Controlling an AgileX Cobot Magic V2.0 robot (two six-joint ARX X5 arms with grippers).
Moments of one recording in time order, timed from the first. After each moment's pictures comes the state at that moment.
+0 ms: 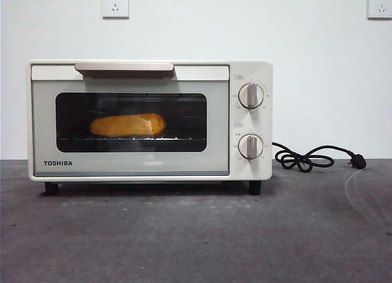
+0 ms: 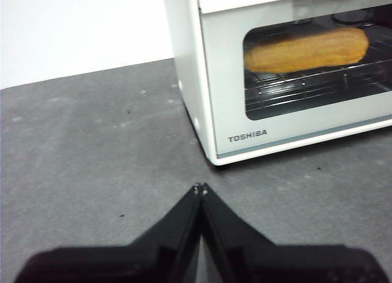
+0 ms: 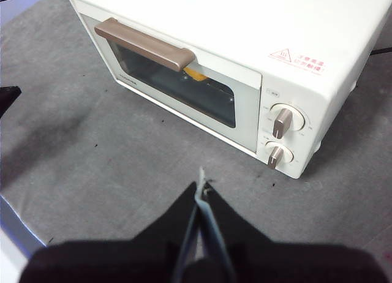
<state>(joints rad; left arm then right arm) -0.03 0.01 0.02 -0.17 0.08 0.13 0.72 0.97 1.13 -0.74 -0.01 0.09</state>
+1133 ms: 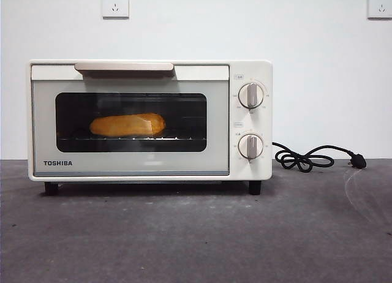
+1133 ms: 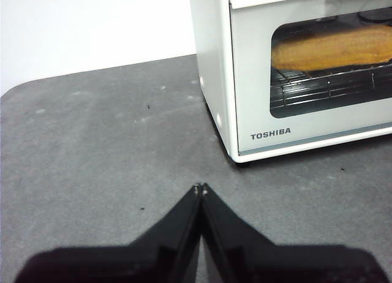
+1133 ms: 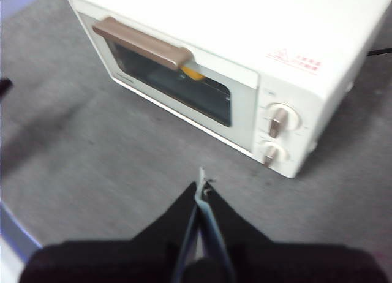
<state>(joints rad) 0.03 0.01 0.02 -0.17 0.08 0.13 0.72 0.97 1.13 -0.75 0.02 0.05</state>
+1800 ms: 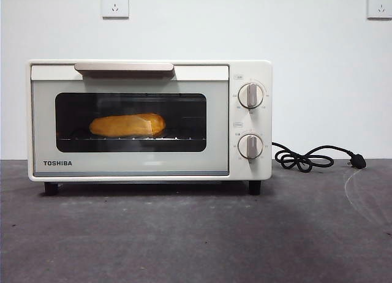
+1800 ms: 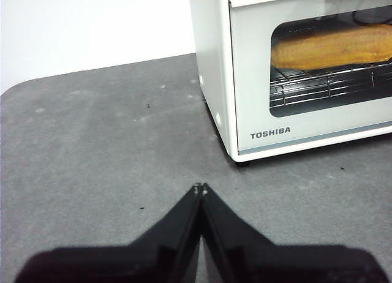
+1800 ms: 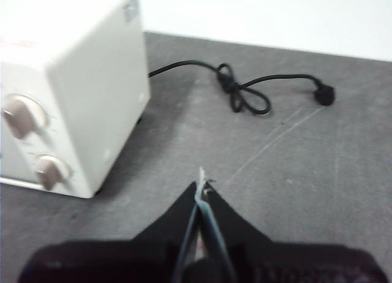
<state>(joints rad) 0.03 0.02 0.02 -0.17 0.08 0.13 0.14 0.64 0.51 -0.18 -0.03 -0.09</state>
